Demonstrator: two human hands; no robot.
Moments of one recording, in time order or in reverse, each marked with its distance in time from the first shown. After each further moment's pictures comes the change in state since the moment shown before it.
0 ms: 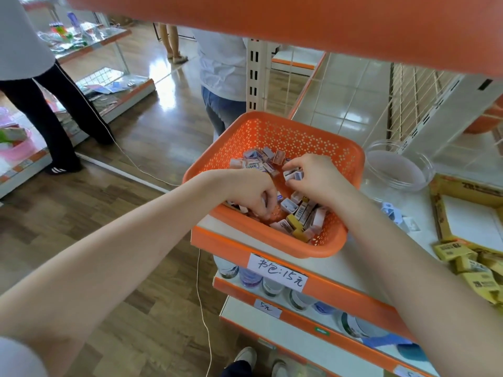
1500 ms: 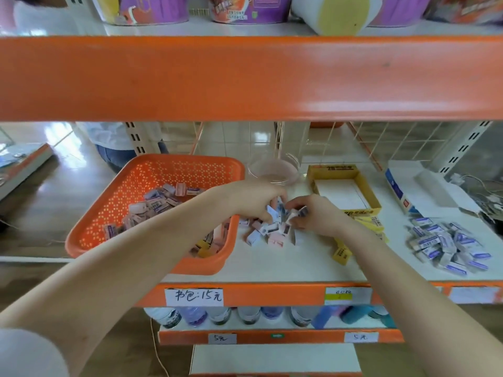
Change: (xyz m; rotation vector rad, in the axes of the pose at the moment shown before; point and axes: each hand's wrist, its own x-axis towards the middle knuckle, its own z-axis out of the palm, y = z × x) left_hand 0.102 0.150 -0.002 0.282 0.080 0.391; right_hand -0.140 0.128 -0.033 0.178 0.019 0.443
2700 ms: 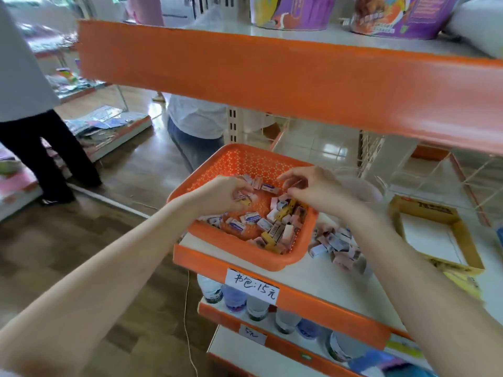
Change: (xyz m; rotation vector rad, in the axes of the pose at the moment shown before) left_hand -0.158 -0.092 0.026 -0.262 0.339 -0.560; right_hand 0.060 -0.134 0.011 0.143 -0.043 -0.404
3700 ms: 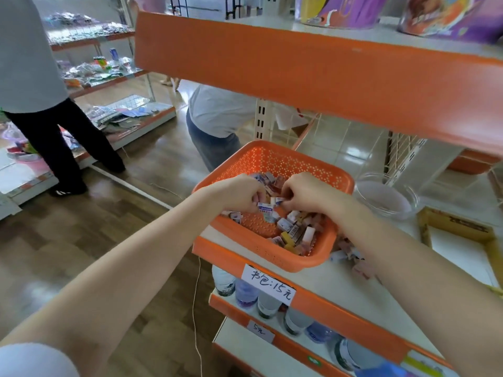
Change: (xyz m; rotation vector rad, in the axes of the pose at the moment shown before) left_hand -0.004 -0.007 -0.003 0.174 -0.076 0.013; right_hand 0.049 -0.017 0.045 -0.539 -0.260 -0.147
